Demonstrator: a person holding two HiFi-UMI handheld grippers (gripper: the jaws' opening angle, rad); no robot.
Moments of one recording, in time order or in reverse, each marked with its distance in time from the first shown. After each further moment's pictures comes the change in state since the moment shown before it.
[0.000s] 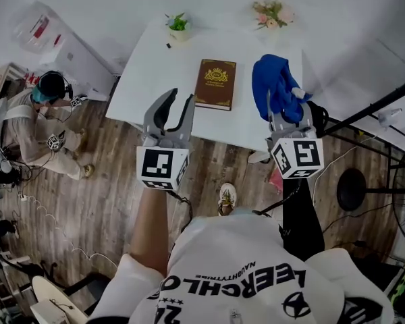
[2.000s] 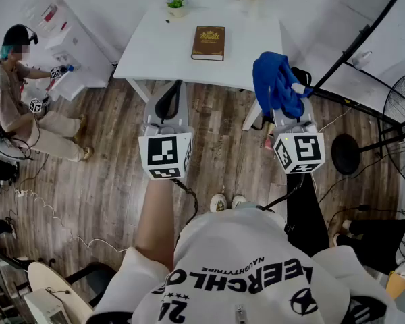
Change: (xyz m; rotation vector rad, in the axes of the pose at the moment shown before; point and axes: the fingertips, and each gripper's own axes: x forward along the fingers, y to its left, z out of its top) left arm -0.250 -0.083 0.048 0.008 -0.032 0.081; right arm -0.261 0.126 0.065 -0.108 0.013 -0.046
